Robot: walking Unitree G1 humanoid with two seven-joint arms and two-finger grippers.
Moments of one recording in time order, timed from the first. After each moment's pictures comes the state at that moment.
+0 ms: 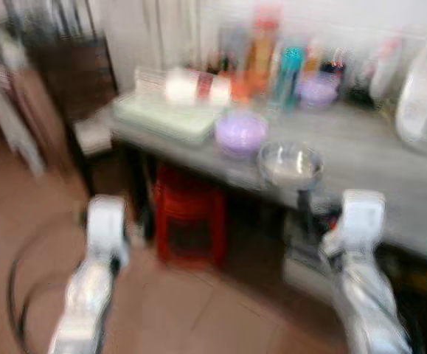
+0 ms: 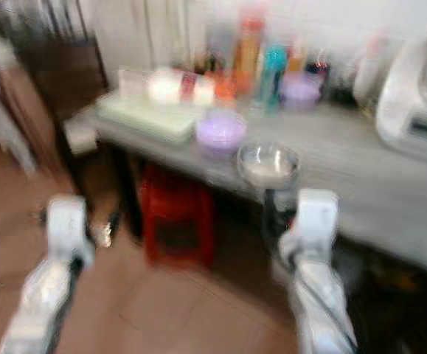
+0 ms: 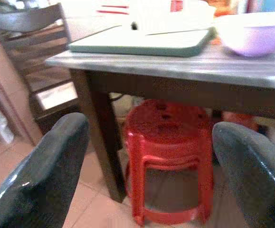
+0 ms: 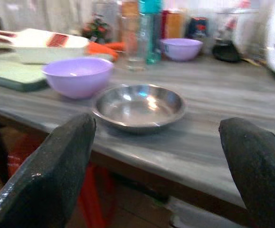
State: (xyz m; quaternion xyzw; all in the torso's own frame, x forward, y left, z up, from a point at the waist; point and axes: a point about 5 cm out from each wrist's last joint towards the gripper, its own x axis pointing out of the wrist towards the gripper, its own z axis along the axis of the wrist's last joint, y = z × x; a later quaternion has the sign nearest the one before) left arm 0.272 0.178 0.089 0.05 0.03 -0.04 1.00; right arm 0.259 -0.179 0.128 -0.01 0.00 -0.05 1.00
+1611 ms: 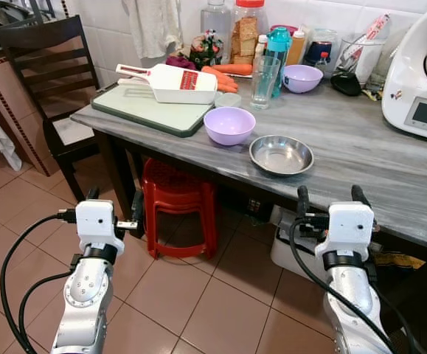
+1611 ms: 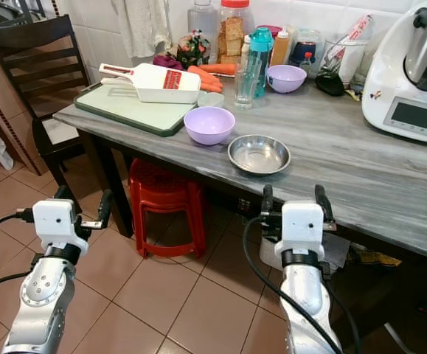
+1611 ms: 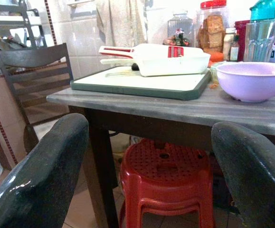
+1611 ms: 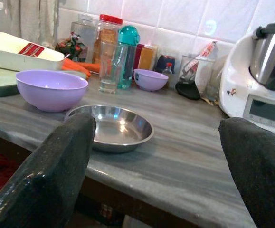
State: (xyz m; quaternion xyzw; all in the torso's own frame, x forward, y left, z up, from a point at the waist) left arm 0.276 0.188 0.102 0.04 -0.08 0.01 1.00; right arm 0.252 -0.159 0.133 -0.09 -0.09 -0.07 0.99
